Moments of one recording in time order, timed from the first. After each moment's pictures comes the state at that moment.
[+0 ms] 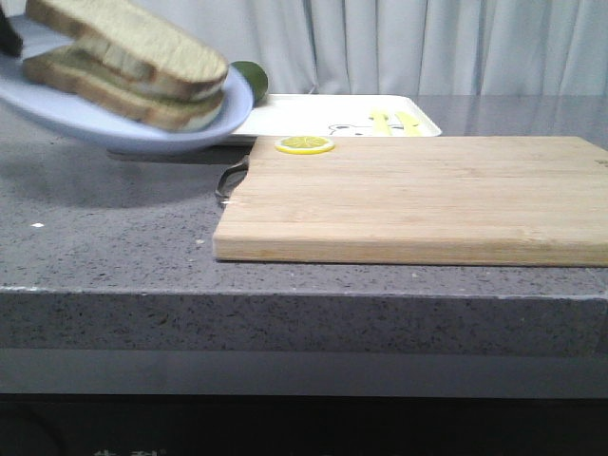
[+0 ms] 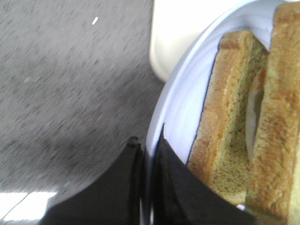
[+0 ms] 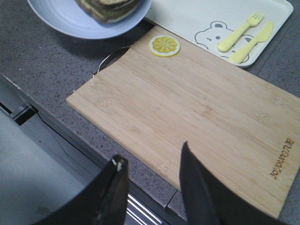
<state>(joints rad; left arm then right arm) -0.01 1.65 -1.54 -0.36 0.95 0.04 0.48 0.70 -0.93 0.11 0.85 -0.13</state>
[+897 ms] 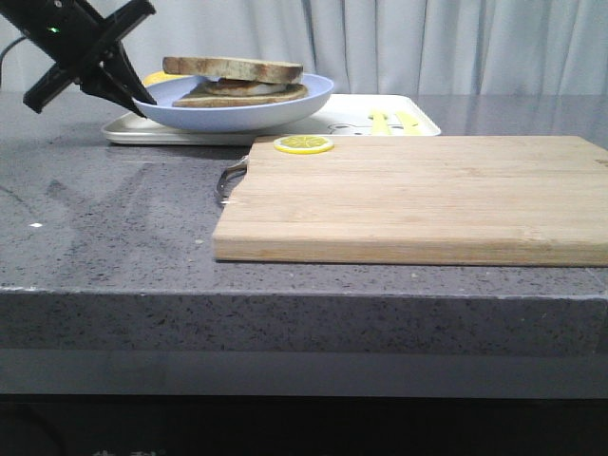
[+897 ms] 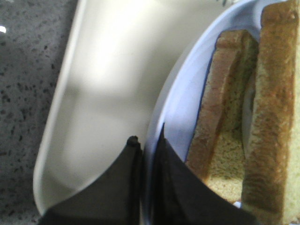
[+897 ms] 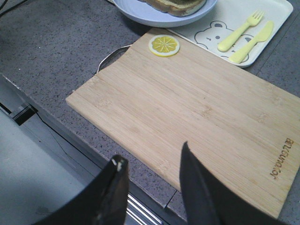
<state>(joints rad) -0.04 2.21 -2.05 -0.67 1.04 -0.11 0.48 0.70 -0.93 0.11 0.85 -0.13</state>
